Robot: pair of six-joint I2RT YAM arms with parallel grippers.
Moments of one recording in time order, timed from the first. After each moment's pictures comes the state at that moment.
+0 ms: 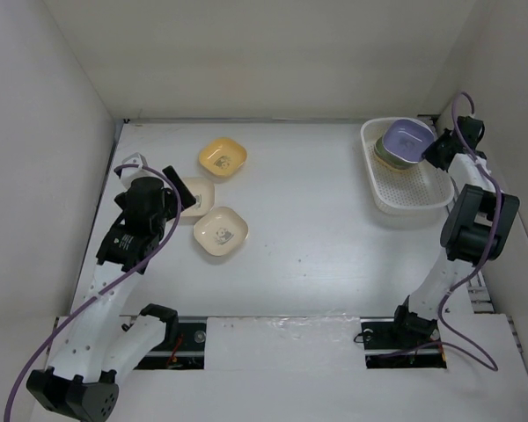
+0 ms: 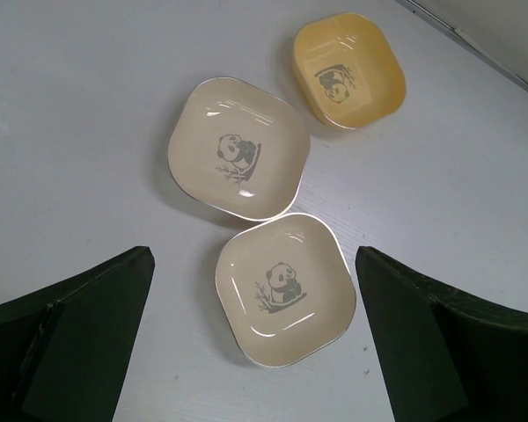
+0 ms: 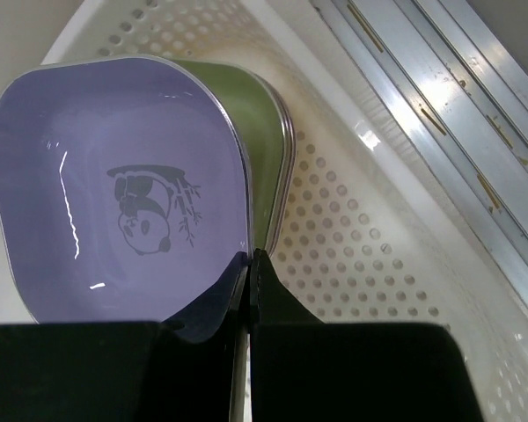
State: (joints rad) left arm -0.28 0.83 0.94 -0.64 -0.39 -0.60; right arm -0.34 1.89 1.47 -0.23 -0.10 0.48
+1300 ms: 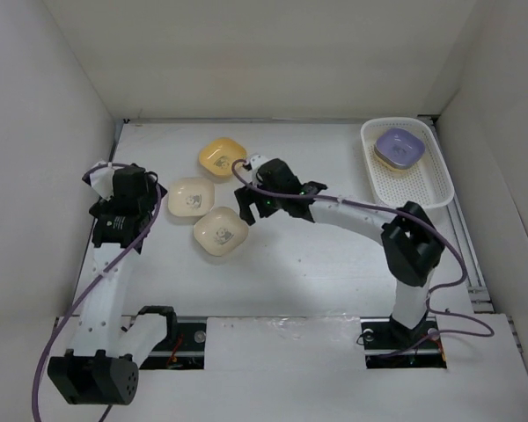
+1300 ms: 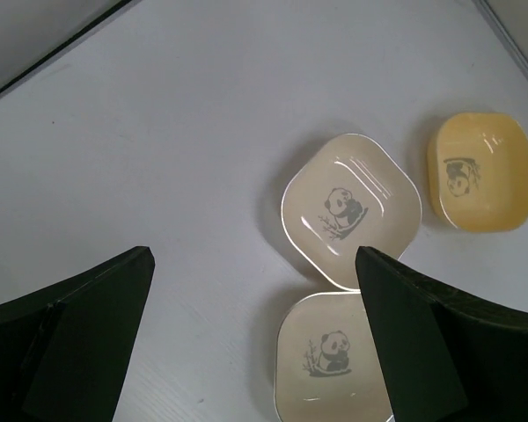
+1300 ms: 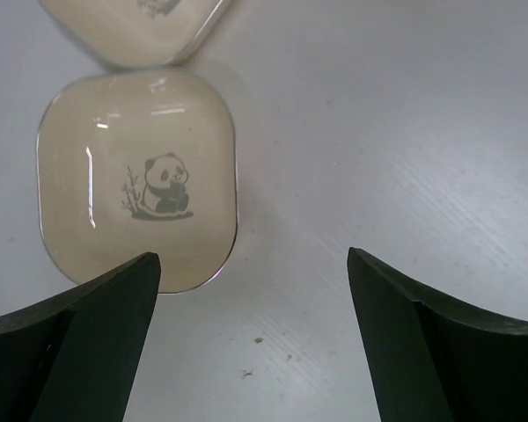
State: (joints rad) left arm -0.04 0.97 0.99 -0.72 -0.49 -0.73; right arm 0.80 1.84 1.41 -0.21 -0.03 0.18
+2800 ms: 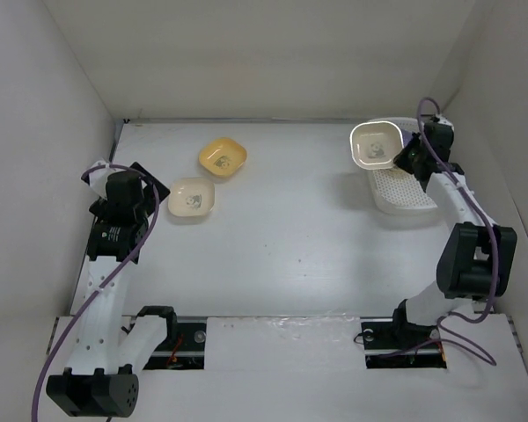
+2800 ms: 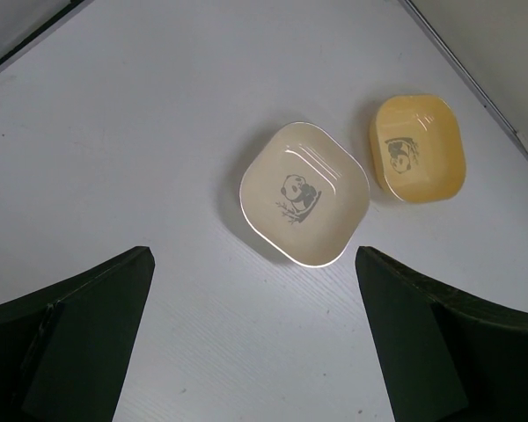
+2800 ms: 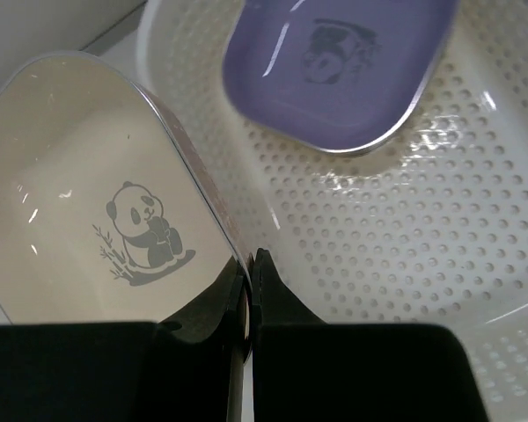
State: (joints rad) left arm -0.04 0.86 0.99 -0.70 -0.39 -0.70; right arm -0.08 1.56 1.20 -0.20 -0.01 0.42
